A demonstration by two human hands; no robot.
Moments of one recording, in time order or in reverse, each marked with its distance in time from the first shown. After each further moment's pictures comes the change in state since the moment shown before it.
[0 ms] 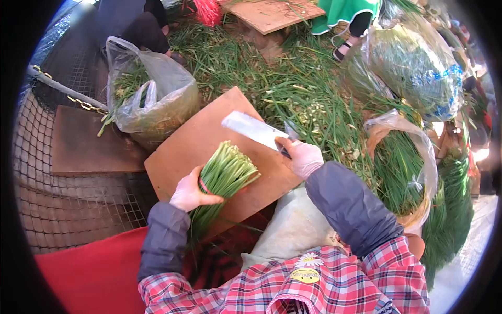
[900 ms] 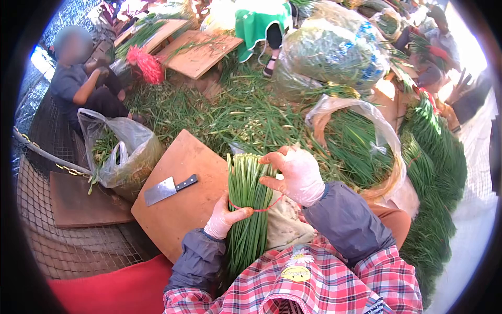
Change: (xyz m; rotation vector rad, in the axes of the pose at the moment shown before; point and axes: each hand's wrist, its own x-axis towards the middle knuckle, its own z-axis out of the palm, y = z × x) left_hand -0.043 0.130 0.126 -0.852 -0.398 0.290; right_hand -0.172 -0.011 -0.119 0.043 0.511 -0.007
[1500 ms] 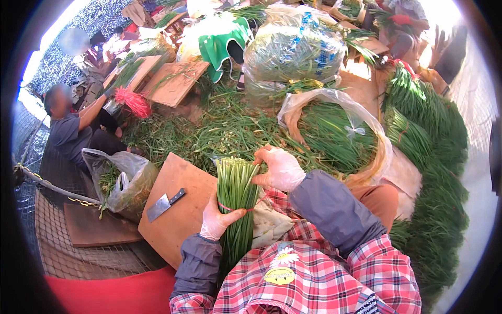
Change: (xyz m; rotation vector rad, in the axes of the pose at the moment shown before) left_hand -0.009 -0.005 0.077 0.449 0.117 0.186; right_hand -0.068 0.054 -0.033 0.240 0.014 0.220
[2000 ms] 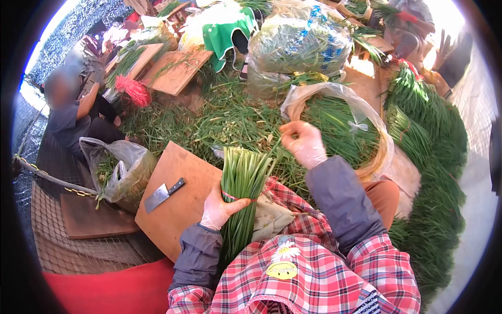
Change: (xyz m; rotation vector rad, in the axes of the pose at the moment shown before) left_hand 0.005 -0.003 -0.005 0.133 0.020 -0.028; right_hand 0.013 0.054 0.007 0.432 0.448 0.092
